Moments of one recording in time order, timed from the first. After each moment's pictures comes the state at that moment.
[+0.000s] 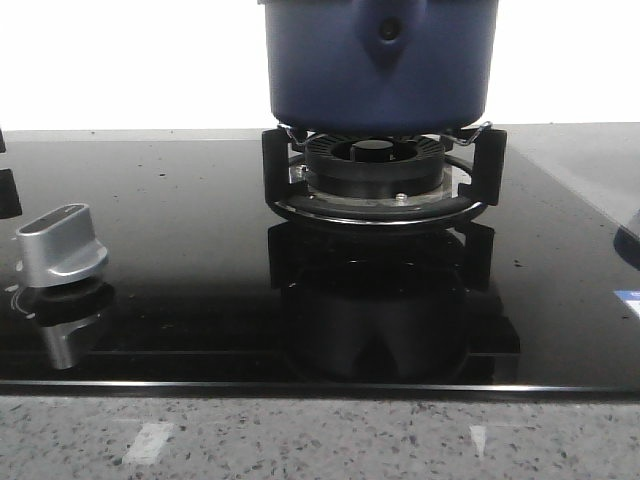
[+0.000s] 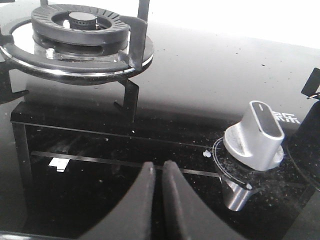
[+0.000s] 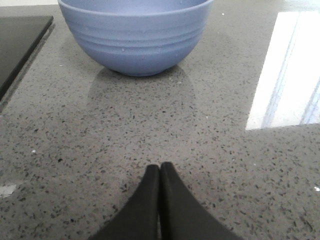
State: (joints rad) left arm -0.04 0.00 0.00 -0.11 0.33 -0.05; right arm -0.24 -0.01 0.01 -0.01 0.34 -0.02
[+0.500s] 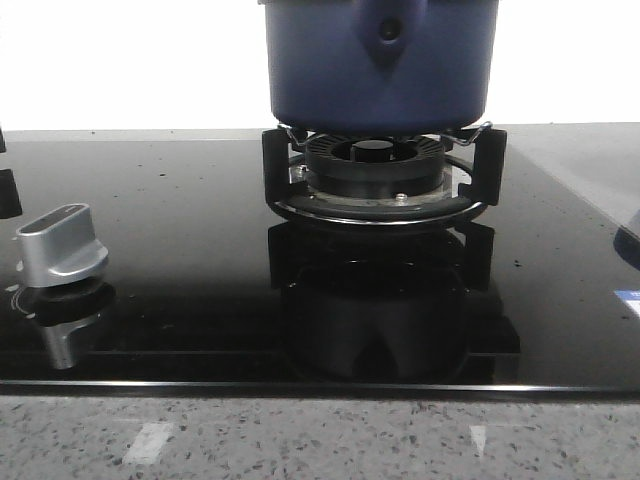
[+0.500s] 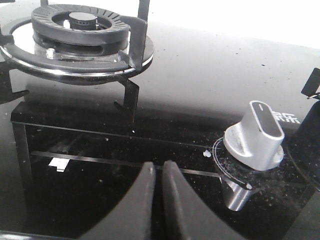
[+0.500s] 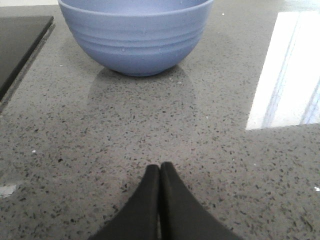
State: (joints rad) left arm -0.04 0.00 0.00 -0.11 0.33 -0.05; right arm -0.24 -0.01 0.01 -0.01 0.34 -0.02
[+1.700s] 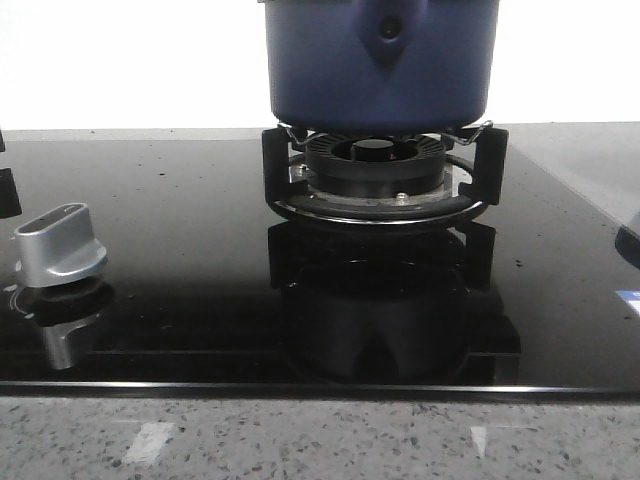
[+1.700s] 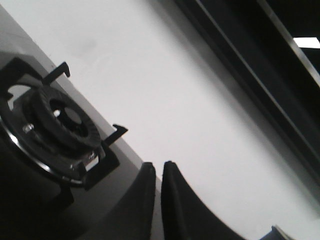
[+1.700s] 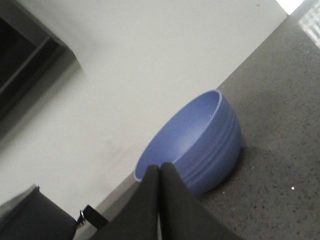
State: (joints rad) left arm -0.04 0.00 0.00 -0.81 -0.12 -0.06; right arm -0.24 -0.01 0.01 0.74 -0.04 0.00
